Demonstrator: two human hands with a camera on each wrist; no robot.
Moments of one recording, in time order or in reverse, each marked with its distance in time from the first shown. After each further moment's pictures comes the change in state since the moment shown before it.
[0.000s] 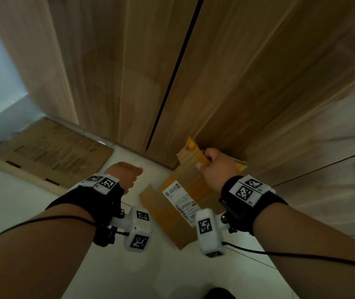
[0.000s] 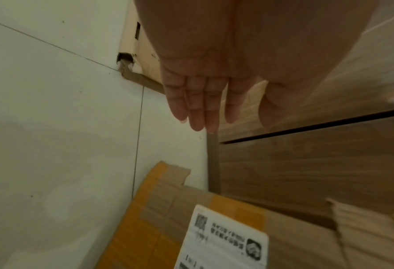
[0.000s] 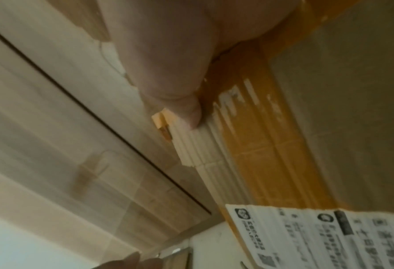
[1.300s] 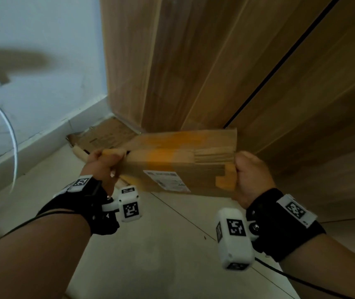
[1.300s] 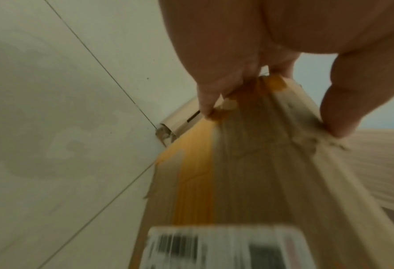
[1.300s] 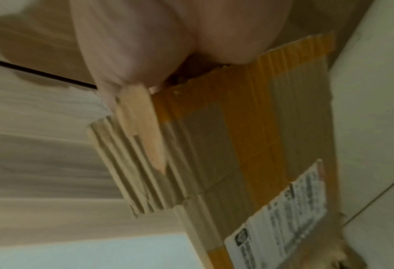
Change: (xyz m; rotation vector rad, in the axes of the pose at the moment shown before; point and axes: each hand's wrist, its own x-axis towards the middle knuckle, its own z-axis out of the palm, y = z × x) left_hand -0.017 -0.072 -0.144 -0.969 0.301 0.087; right_hand -0.034 -0.081 0.037 1.020 -0.098 -0.169
